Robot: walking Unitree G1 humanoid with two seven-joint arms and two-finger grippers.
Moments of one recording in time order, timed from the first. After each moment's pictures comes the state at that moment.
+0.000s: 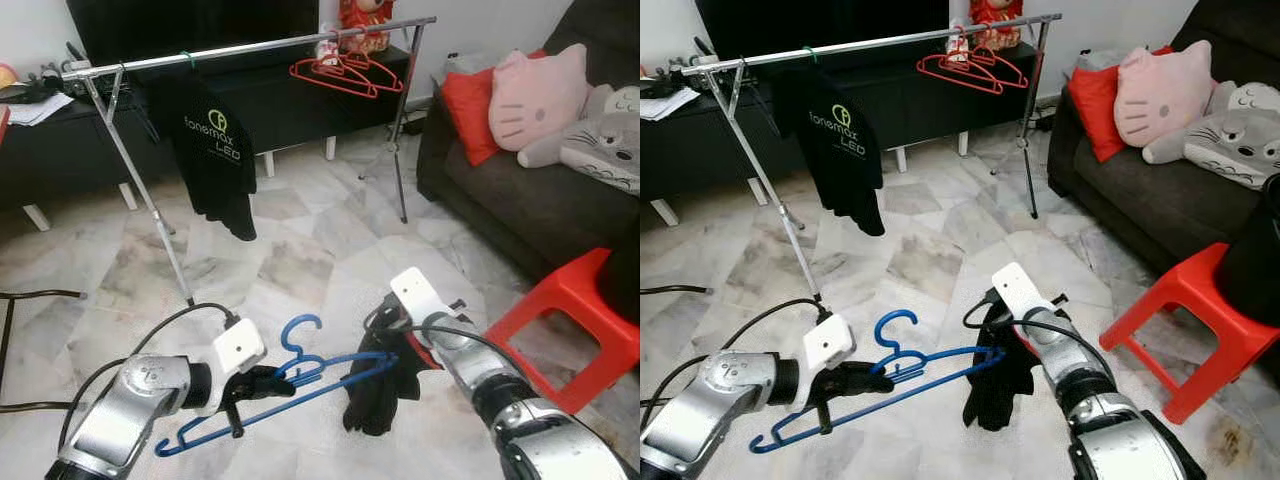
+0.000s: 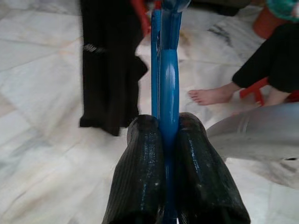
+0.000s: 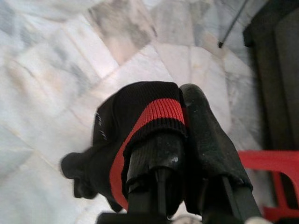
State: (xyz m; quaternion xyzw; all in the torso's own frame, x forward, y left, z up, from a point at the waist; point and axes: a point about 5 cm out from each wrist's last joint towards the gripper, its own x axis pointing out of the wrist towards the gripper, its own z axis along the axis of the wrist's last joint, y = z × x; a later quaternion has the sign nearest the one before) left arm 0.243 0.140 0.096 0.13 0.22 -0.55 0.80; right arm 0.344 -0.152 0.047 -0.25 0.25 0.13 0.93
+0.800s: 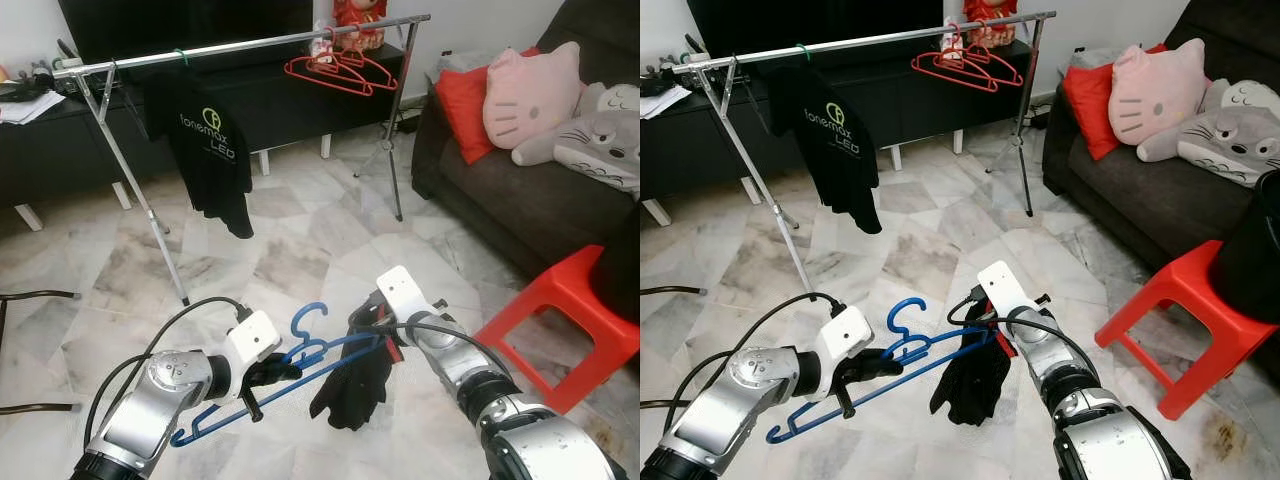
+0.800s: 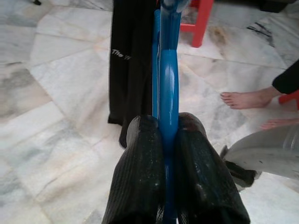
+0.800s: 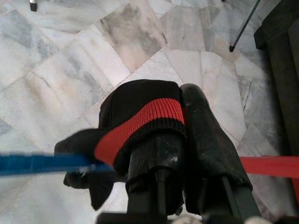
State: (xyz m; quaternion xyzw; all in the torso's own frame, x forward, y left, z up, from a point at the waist) left arm 0.260 0.135 0.089 0.16 0.21 -0.46 0.84; right arm 0.344 -0.144 0.046 -0.23 0.25 0.14 0.93
